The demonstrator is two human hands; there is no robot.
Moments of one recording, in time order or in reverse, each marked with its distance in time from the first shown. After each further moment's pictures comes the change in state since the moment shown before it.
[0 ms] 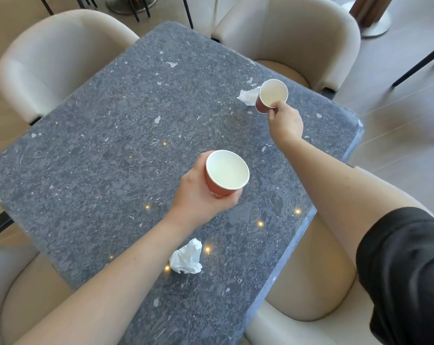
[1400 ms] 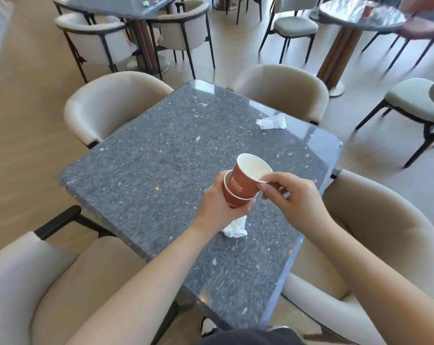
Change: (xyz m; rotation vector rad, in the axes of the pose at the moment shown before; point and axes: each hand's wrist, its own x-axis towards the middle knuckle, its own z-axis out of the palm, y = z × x) left_hand -0.146 -0.026 -0.112 -0.074 0.025 0.129; right_hand -0.400 -0.118 -0.126 0.356 0.005 -0.553
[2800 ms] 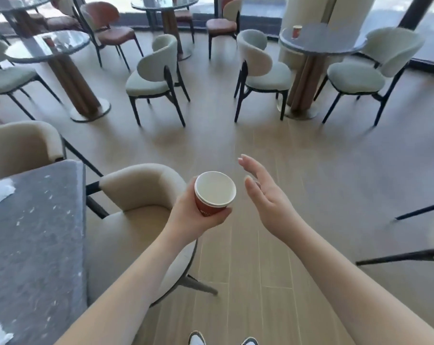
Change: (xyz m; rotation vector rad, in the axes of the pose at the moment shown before) left_hand -0.264 0.296 0.395 -0.208 -0.943 0.423; right_hand -0.448 0.082 -0.363 0.209 0.713 0.651
